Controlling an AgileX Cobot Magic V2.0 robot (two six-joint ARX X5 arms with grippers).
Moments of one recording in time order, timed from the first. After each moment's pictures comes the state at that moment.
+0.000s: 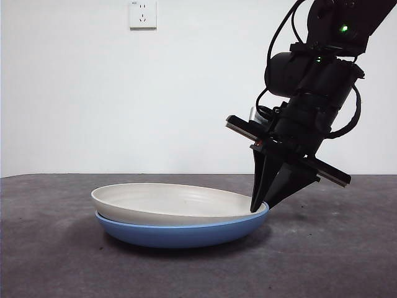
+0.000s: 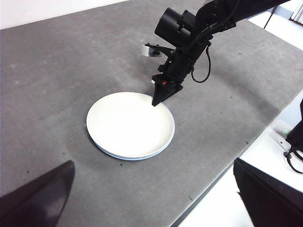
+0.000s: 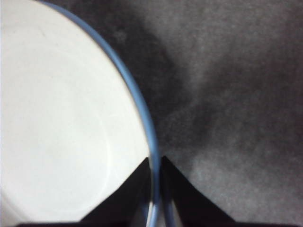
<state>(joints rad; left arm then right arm) -0.64 0.52 1.25 -1.20 0.16 -0.04 0.42 1.81 1.16 -0.56 -0.42 0.45</state>
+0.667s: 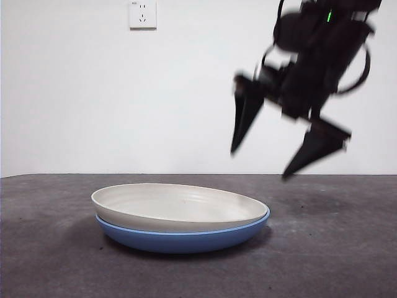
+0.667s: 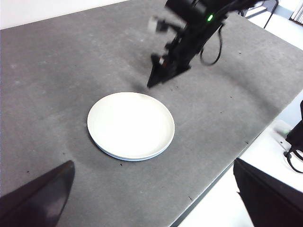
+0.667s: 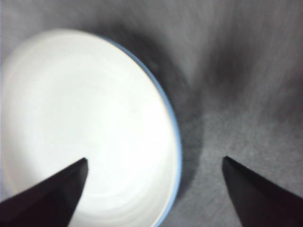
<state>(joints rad) -0.64 0.52 1.25 -1.20 0.16 -0.04 0.42 1.64 1.20 -0.63 -0.38 0.37</state>
